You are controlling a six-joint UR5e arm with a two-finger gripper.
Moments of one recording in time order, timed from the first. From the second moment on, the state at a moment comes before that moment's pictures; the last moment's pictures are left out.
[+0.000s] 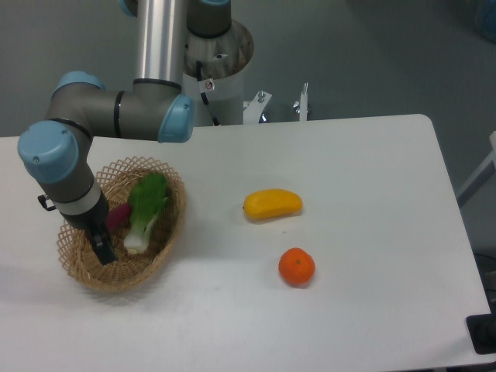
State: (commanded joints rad) arm 1.96 -1.96 -1.64 -1.00 1.61 1.06
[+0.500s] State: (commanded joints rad) arm 2.24 -1.94 -1.62 -1.00 1.60 1.15
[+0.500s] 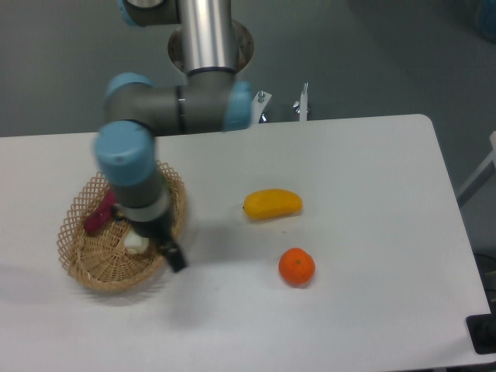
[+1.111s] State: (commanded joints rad) arm 2.54 -2.03 -1.52 -1.00 1.59 1.36
